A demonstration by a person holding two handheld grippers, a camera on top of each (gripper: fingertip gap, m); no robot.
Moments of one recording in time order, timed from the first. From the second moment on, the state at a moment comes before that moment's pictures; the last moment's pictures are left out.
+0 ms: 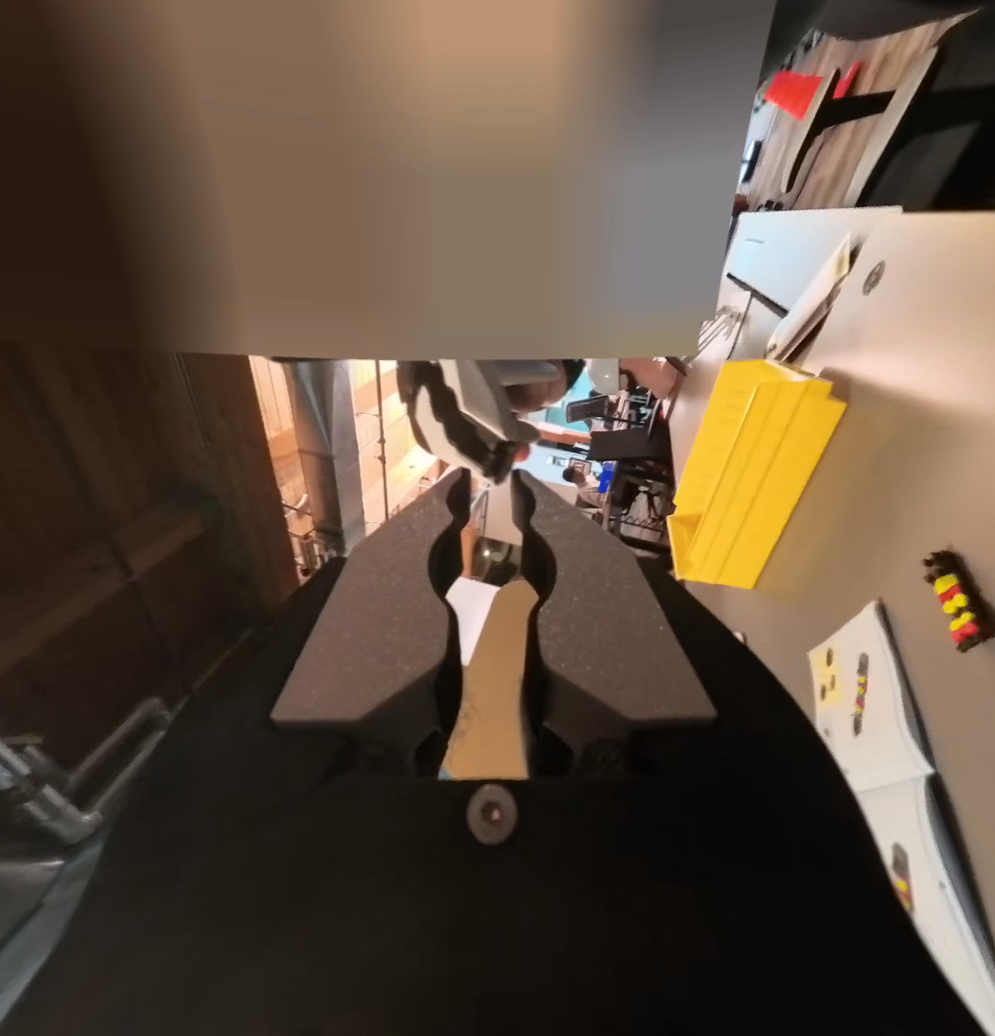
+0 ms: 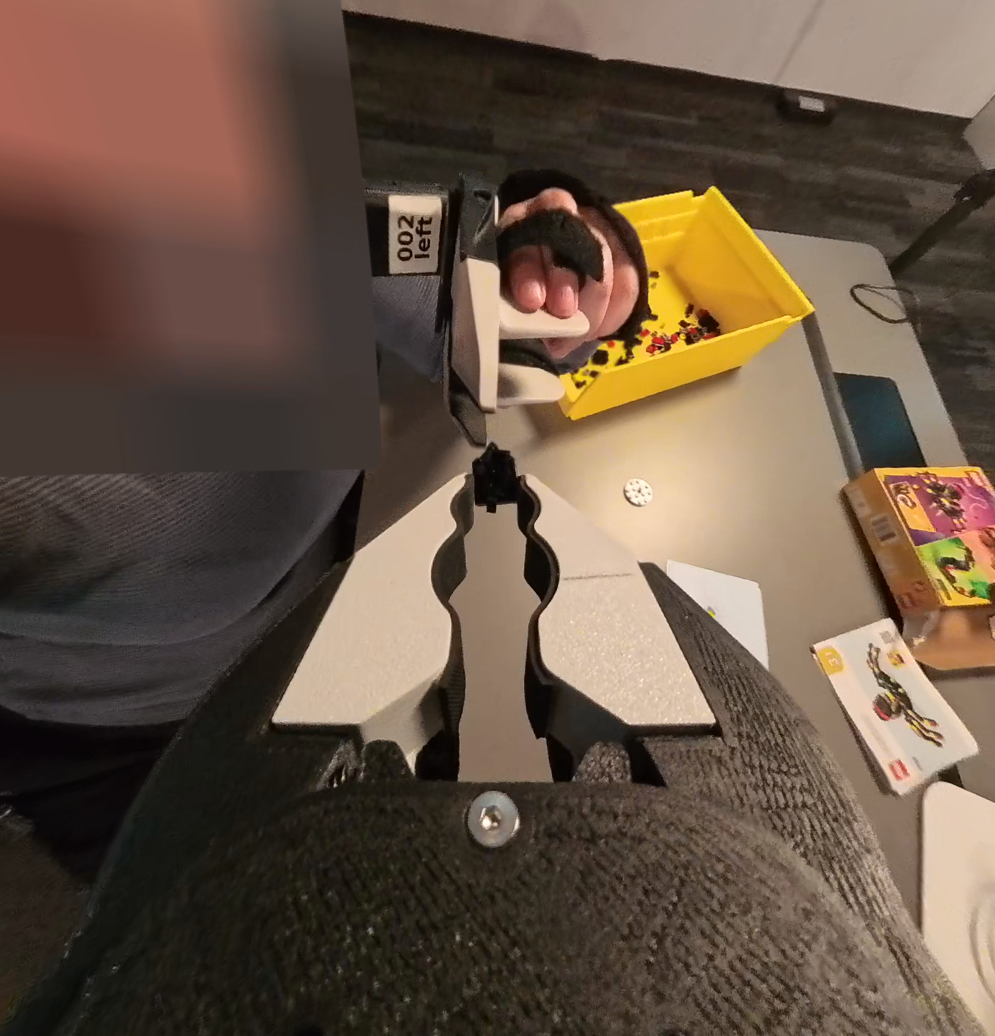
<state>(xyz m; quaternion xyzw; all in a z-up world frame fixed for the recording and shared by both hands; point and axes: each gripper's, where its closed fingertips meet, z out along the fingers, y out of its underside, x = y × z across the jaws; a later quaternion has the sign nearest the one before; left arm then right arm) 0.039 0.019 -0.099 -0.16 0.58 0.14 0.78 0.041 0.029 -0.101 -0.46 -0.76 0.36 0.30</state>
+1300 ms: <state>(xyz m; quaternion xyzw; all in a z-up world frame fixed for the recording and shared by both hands) 0.023 0.022 -0.103 -0.20 0.63 0.08 0.75 0.024 0.021 -0.099 -0.19 -0.74 -0.09 0.64</state>
